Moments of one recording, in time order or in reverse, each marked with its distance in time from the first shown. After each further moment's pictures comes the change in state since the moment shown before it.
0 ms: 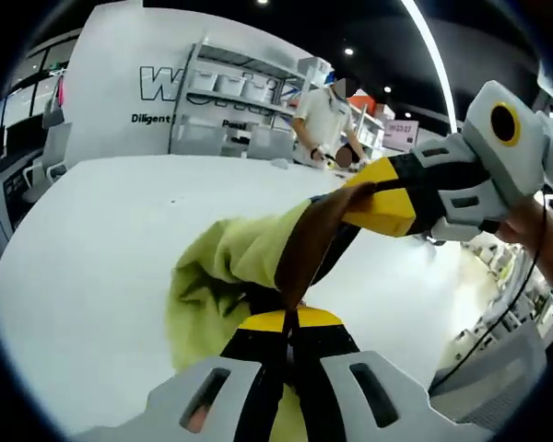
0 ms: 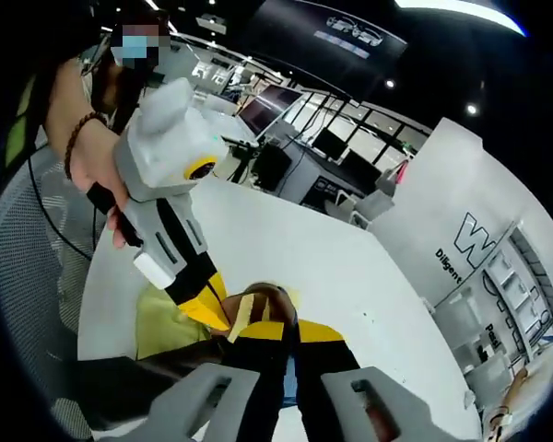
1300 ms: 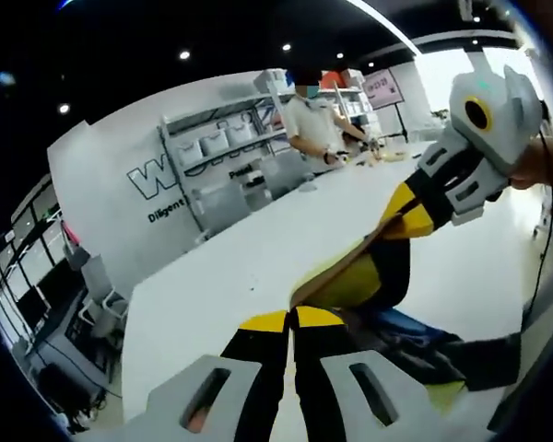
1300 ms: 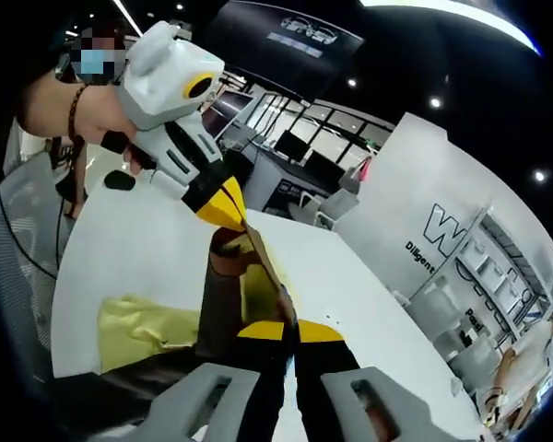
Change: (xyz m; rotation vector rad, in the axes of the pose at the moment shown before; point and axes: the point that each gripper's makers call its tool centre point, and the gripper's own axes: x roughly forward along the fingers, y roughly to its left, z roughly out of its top) left arm -0.028 0.061 0.127 0.541 -0.085 0.210; right arm 0.003 -0.060 0.008 0.058 -0.016 -0.143
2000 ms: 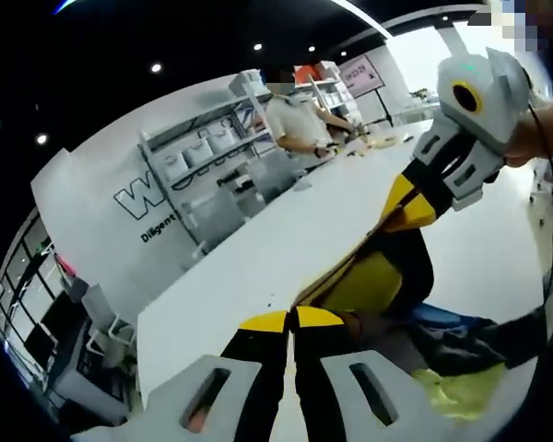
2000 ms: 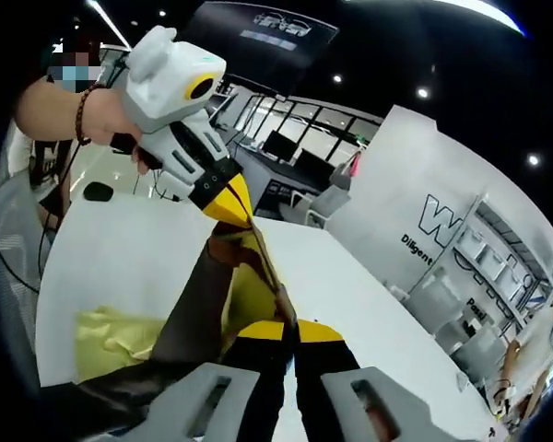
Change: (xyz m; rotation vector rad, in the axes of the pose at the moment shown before) left arm 0.052 0.039 0.016 0.113 0.012 -0.049; right arm 0.036 -0.042 -0.006 0.072 0.004 -0.016
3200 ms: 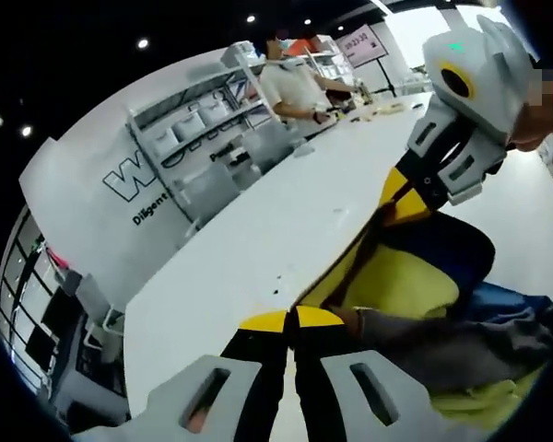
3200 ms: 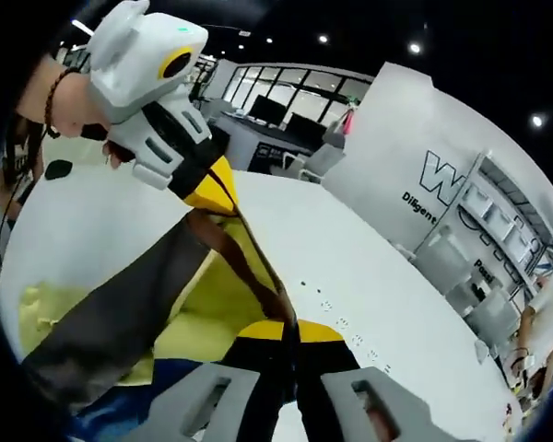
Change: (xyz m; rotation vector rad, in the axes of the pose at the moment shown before) left arm 0.119 0.016 -0.056 0.016 0.122 -0.008; right arm 0.103 -0.043 -0.095 0.148 0.168 -0.008
